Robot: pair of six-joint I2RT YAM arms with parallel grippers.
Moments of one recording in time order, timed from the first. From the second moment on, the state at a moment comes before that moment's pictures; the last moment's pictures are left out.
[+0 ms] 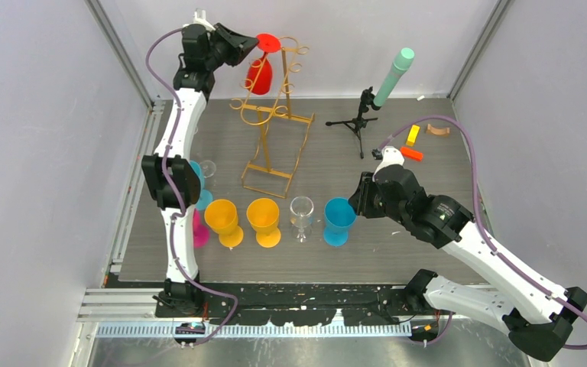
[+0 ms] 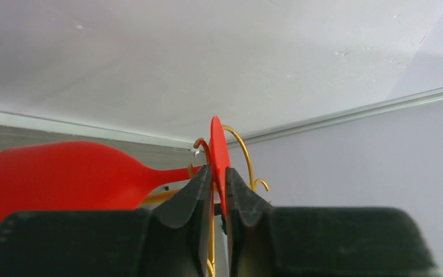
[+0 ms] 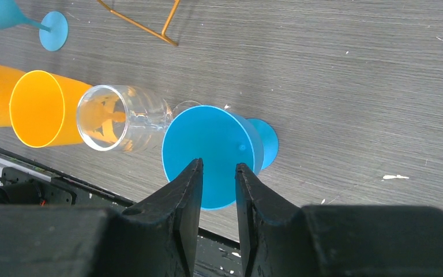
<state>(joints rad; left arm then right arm) -0.12 2.25 2.39 -0.18 0.41 -1.09 0.78 0.90 1.02 -0.78 0.24 0.61</state>
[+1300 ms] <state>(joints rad) -0.06 2.12 2.14 -0.03 0.31 -1.16 0.78 0.90 1.01 -0.78 0.24 0.61</state>
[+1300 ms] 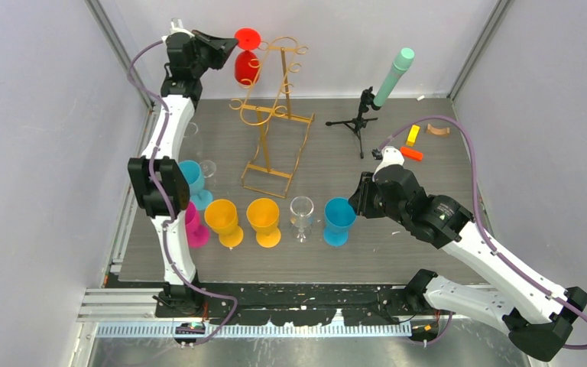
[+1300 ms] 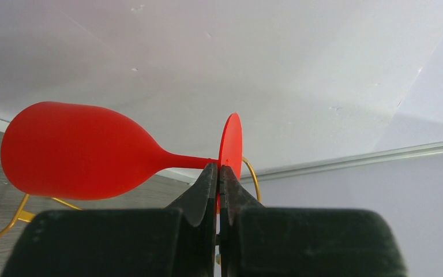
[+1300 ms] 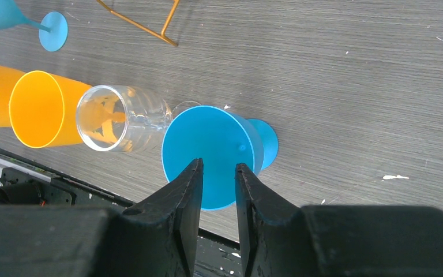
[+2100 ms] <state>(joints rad) 0.08 1.63 1.96 -0.02 0.48 -1.13 0.78 0.83 0.98 -0.67 0.22 0.63</state>
